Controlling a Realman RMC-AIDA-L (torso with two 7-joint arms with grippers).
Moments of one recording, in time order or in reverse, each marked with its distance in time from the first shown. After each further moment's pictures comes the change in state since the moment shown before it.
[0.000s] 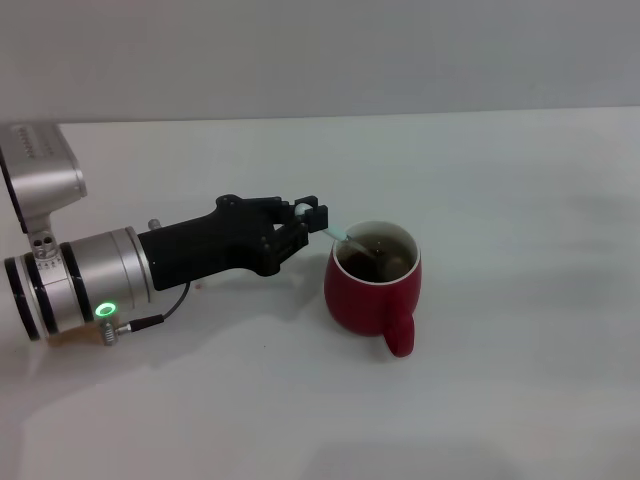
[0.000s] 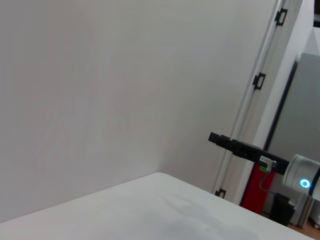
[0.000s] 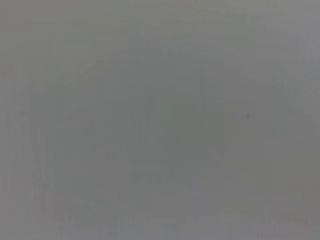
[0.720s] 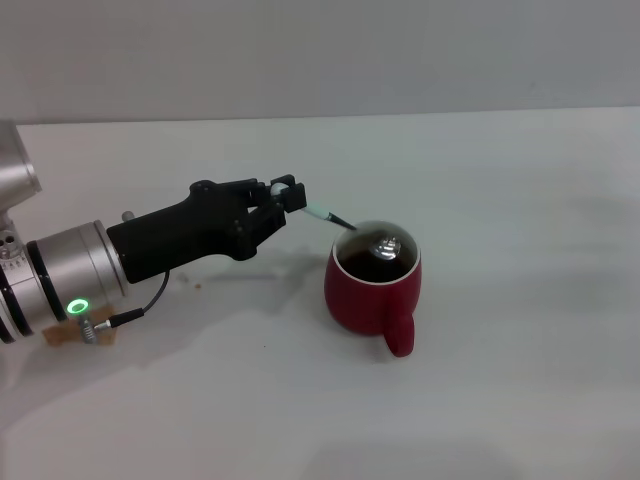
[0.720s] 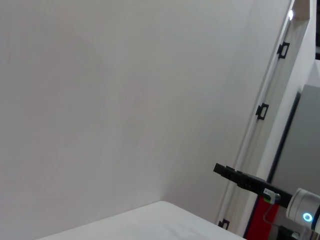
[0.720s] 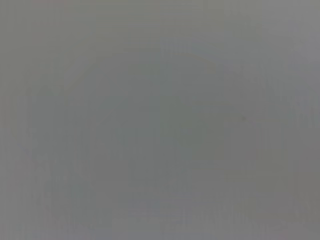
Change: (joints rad) left arm 0.035 0.018 -0.005 0.001 -0.087 0.051 0.013; right arm -0.012 0.007 -0.004 -0.019 0.003 0.000 0.000
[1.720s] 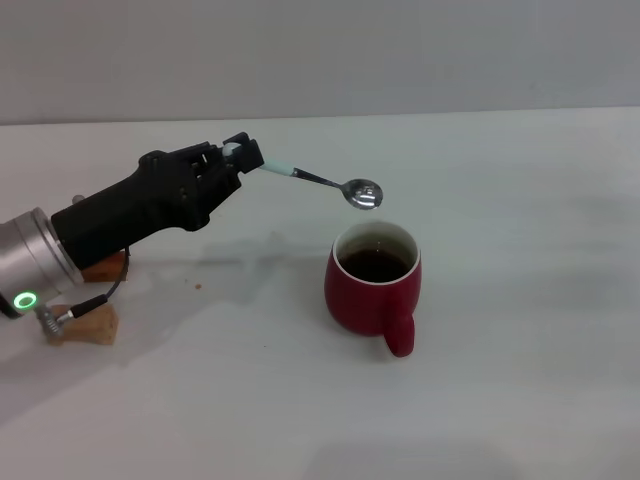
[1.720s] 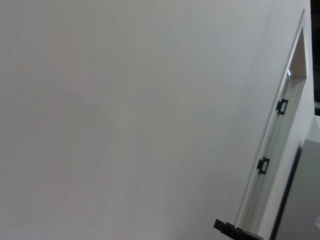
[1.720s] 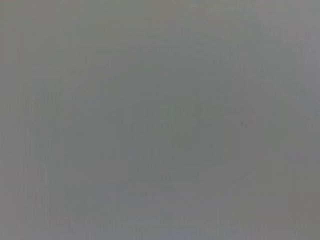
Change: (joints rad) left arm 0.059 0.028 -0.002 0.010 -0.156 0.102 0.013; right arm 0.001 0.002 0.006 -0.007 0.002 -0.002 0.000
